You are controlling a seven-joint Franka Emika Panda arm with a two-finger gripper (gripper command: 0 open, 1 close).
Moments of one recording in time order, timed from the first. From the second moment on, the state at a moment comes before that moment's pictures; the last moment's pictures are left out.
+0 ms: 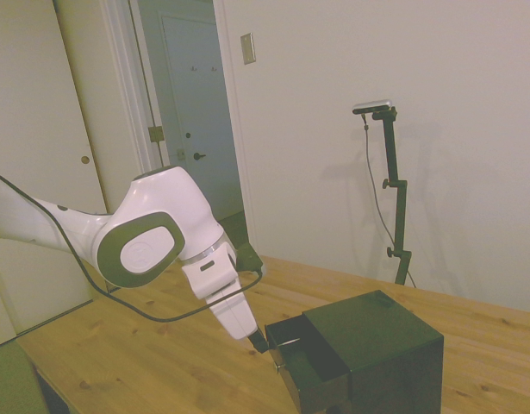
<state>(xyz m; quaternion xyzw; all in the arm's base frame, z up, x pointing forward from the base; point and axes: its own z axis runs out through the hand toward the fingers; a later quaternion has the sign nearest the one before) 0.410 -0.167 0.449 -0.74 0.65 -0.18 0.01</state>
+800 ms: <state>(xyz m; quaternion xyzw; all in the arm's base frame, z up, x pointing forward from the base) 0.432 -0.205 0.456 -0.72 0.66 -0.19 0.00</state>
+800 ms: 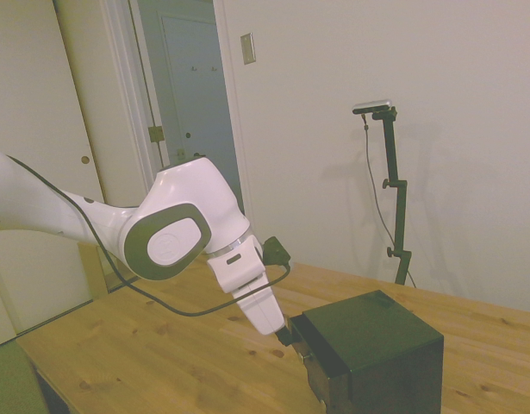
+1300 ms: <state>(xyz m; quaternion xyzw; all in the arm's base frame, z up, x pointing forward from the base) 0.444 -0.224 0.463 -0.71 0.67 -0.19 0.00</state>
